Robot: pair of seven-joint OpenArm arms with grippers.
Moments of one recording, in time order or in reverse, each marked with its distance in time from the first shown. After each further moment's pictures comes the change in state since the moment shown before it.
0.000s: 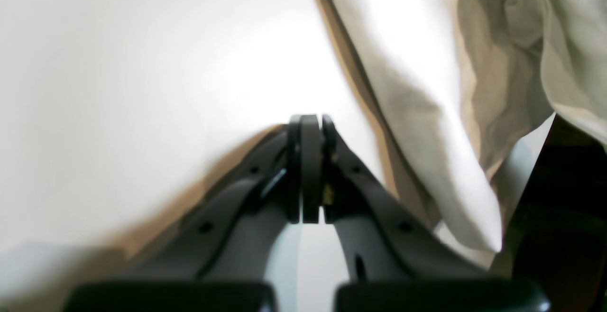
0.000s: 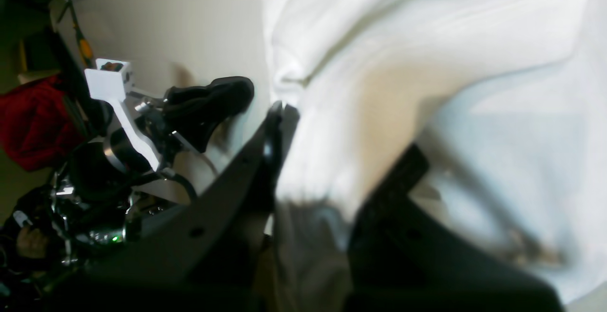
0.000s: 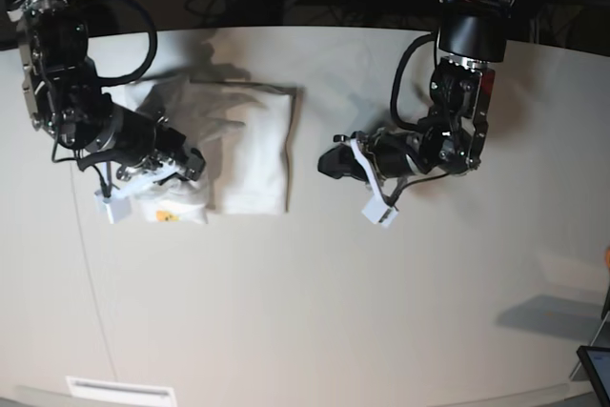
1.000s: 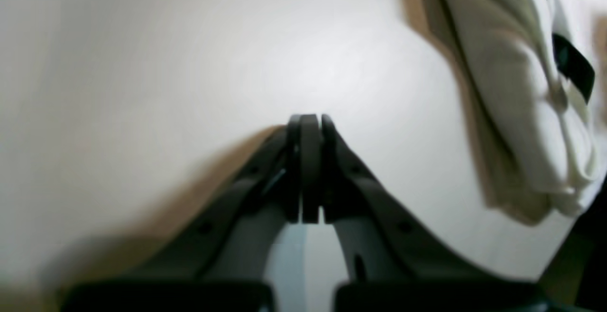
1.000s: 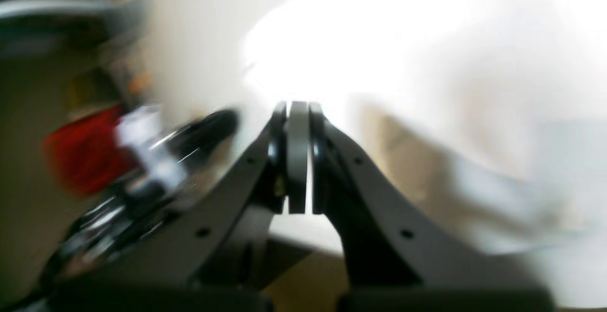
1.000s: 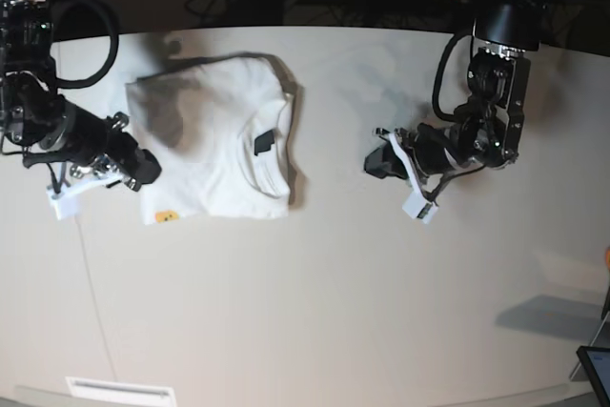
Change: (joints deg) left arm 3.8 -8.8 -0.5 8.4 1.9 0.3 -3.2; right arm -4.3 3.3 12.3 0.0 5.4 1.2 -1.2
